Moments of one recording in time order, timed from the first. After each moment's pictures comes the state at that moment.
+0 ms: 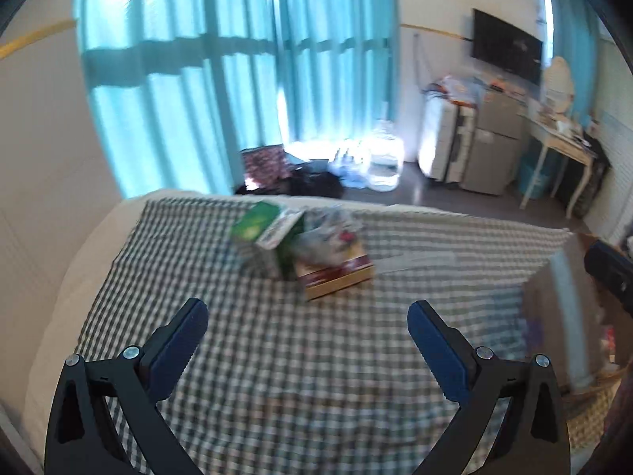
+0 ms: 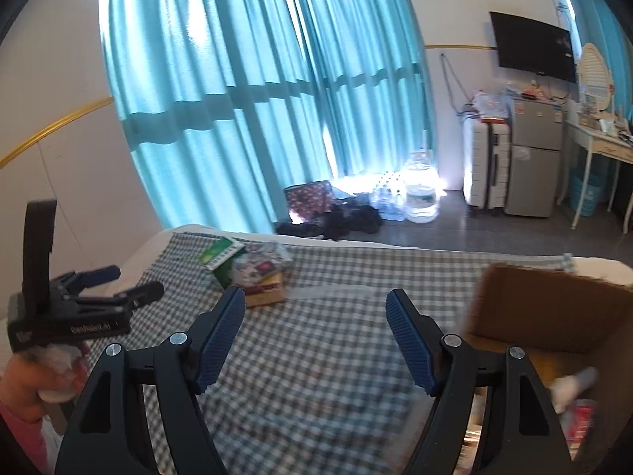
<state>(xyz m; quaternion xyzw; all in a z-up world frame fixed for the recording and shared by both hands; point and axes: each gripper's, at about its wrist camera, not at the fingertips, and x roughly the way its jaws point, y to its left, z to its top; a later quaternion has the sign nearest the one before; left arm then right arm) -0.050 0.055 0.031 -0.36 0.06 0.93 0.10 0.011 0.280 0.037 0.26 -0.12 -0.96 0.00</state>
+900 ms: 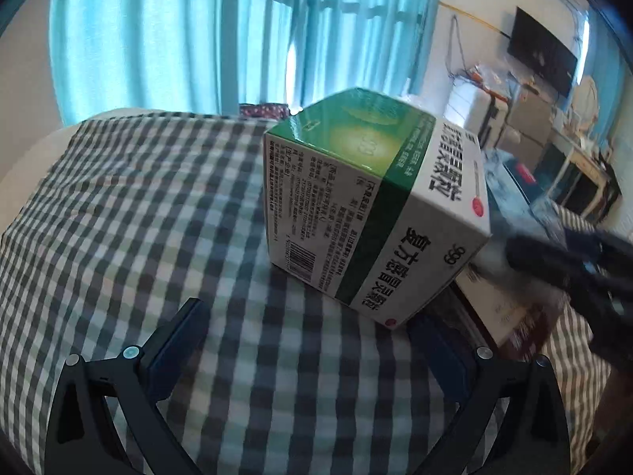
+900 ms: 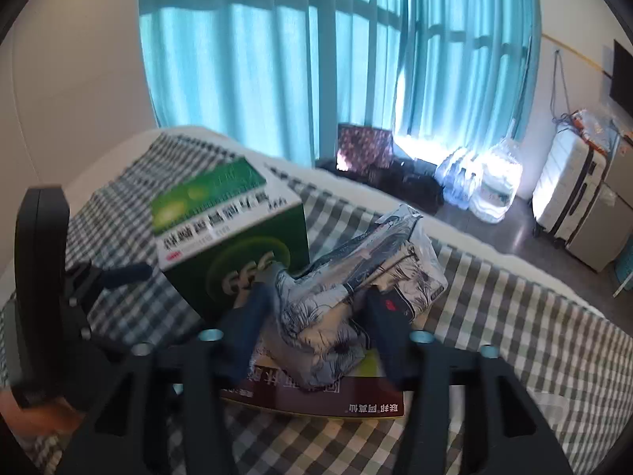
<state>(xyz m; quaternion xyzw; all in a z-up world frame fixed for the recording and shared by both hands) -0.255 0.013 -0.147 -0.40 0.00 0.91 0.13 -0.263 0.167 -0.131 0.36 0.01 -0.93 0.09</state>
